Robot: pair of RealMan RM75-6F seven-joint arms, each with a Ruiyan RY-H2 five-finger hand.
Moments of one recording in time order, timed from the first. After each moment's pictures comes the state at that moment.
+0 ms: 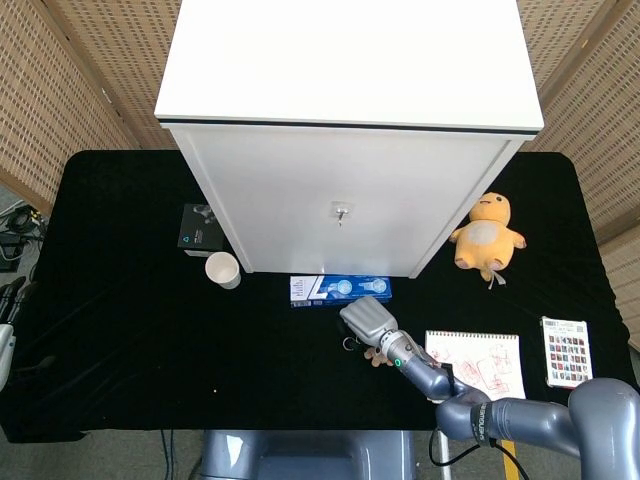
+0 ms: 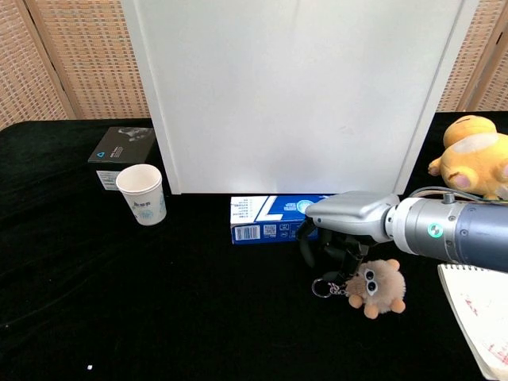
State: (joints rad) left arm -0.06 -1.03 -0.03 -1.74 1.42 1.44 0.13; right arm 0.84 -1.64 0.10 -1.41 -1.06 0.68 -0.38
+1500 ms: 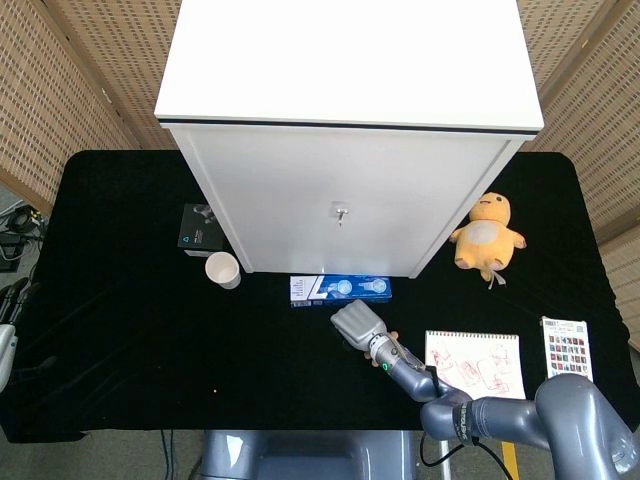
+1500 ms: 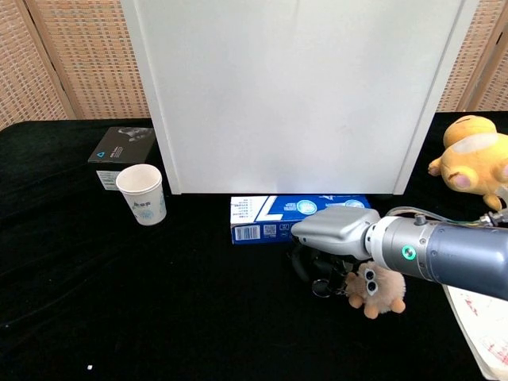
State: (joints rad) left arm -0.07 -1.02 -0.03 -1.74 1.41 1.43 0.12; right arm 0.89 -1.74 0.04 -1.31 -1.02 0.71 -0.46
